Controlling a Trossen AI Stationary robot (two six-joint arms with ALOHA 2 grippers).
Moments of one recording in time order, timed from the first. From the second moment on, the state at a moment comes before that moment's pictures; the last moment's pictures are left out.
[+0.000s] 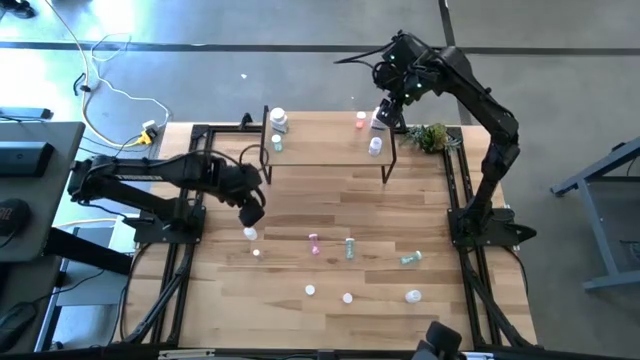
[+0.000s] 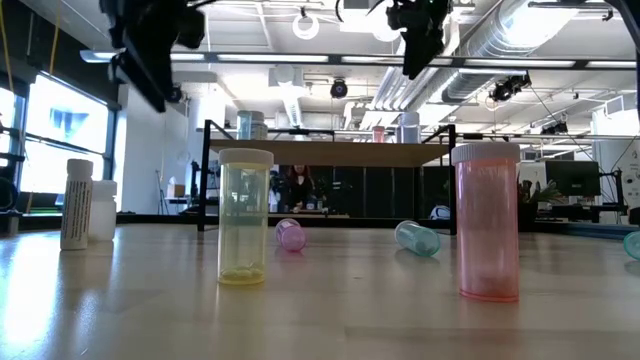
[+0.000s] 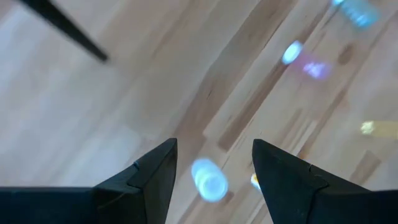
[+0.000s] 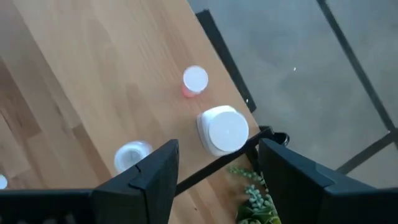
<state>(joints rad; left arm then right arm) 0.17 1.14 1.00 -1.05 -0.06 -0.61 -0.67 1.79 2.21 -1.49 0.05 -0.24</state>
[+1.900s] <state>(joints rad) -0.07 1.42 0.84 -0.97 -0.08 -0.99 -0.61 1.79 2.25 -1.49 0.05 -0.03</state>
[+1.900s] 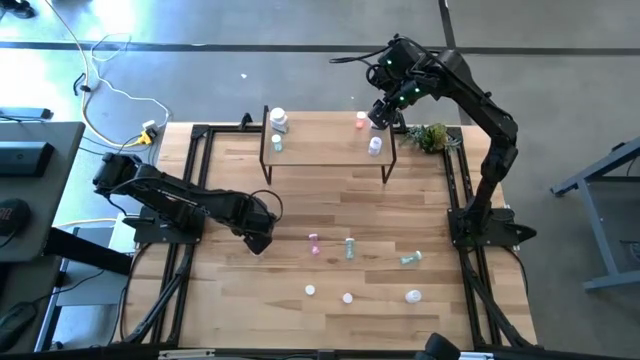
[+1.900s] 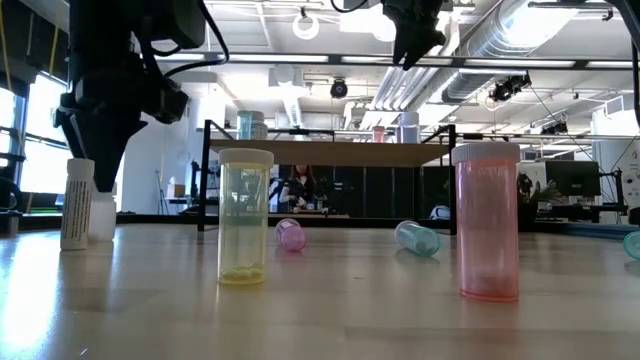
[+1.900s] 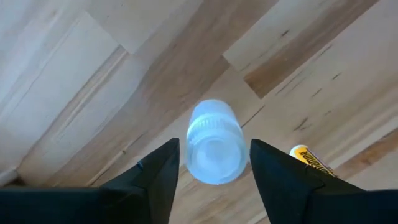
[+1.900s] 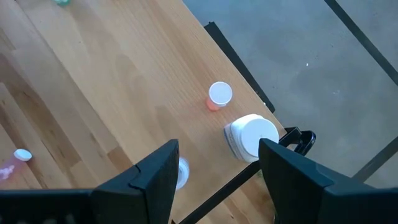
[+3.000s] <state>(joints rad) 0.20 1.40 1.35 -1.04 -0.17 -0.42 -0.61 1.79 2.25 -1.48 0.05 -0.05</state>
